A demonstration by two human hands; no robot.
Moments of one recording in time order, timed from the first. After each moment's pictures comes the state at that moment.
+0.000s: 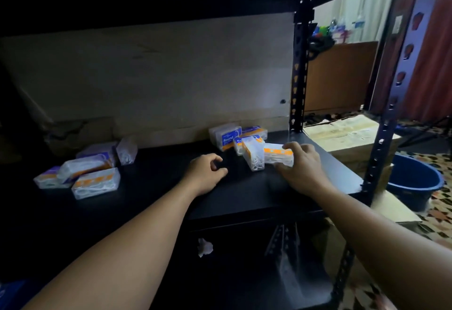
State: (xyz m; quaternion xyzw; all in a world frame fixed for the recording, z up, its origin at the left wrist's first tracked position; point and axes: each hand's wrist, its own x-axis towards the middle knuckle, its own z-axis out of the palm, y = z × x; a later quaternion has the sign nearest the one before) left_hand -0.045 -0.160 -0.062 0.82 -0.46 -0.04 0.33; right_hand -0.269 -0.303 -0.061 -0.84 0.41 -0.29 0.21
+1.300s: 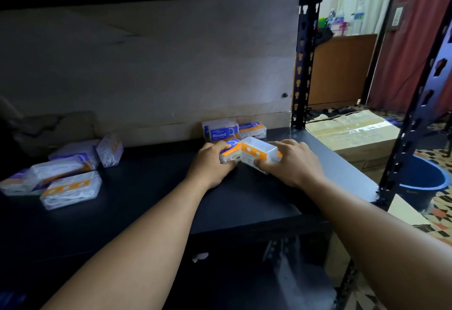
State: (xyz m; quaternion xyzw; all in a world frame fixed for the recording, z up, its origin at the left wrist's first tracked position) left_hand -0.037 -0.208 -0.068 0.79 -0.50 0.01 0.34; right_hand -0.229 -0.321 -0.056 -0.88 0.41 -0.22 0.10
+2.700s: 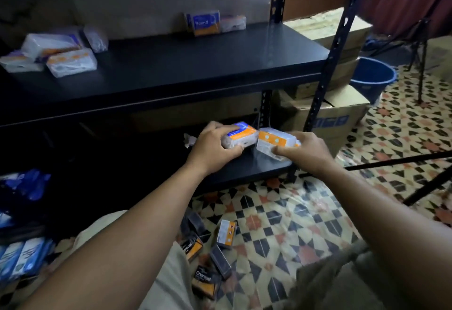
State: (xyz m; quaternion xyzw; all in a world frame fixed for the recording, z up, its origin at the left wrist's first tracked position) left_hand -0.201 -0.022 -0.200 0.75 -0.54 -0.10 0.37; right_hand -0.418 -0.147 -0.200 -0.76 0.52 -0.19 0.35
